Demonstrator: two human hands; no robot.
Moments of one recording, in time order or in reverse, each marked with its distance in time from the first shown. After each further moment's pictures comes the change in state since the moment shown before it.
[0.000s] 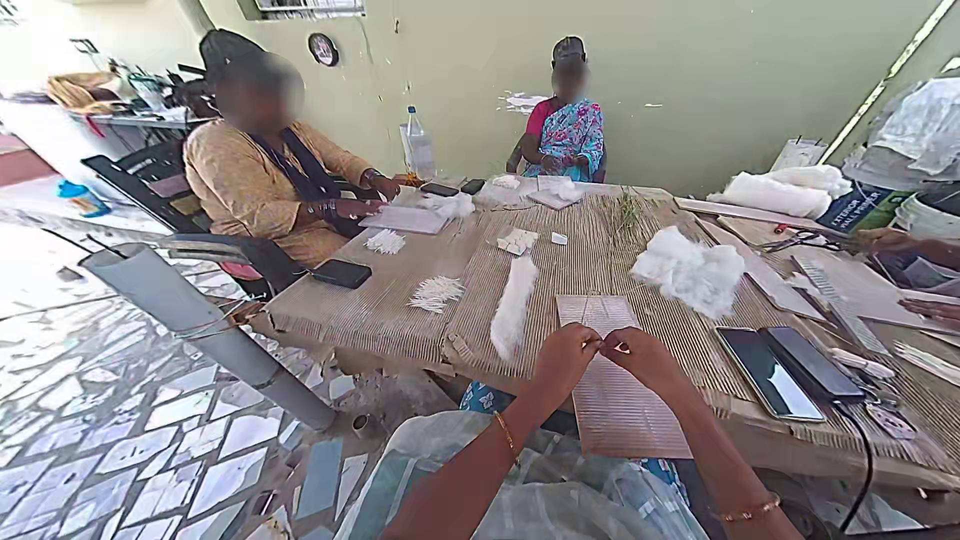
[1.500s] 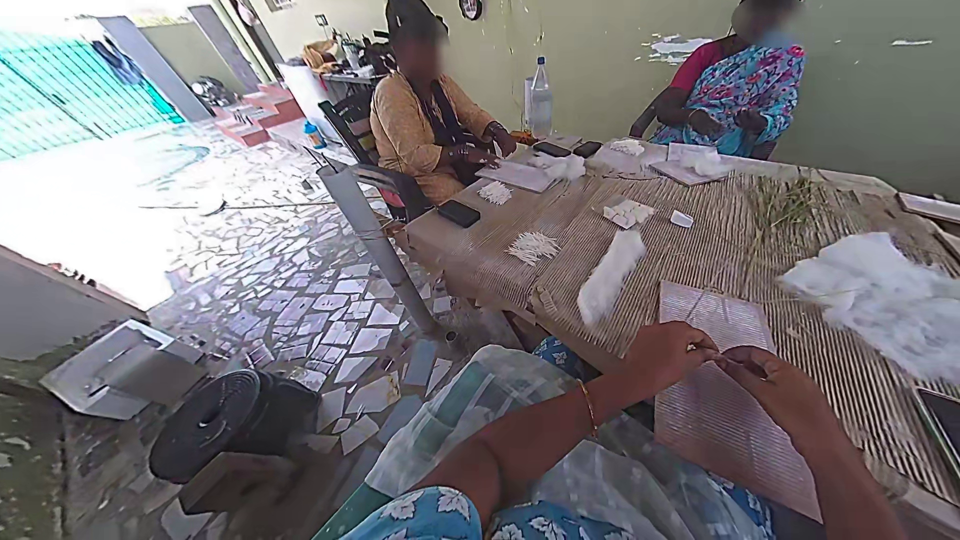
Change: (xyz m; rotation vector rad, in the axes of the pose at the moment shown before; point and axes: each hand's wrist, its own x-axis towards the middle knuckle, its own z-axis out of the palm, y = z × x) left_hand -0.003 -0.004 0.019 -0.098 0.031 -0.001; right_hand -0.009 0.026 0.013 0.238 0.106 -0.045
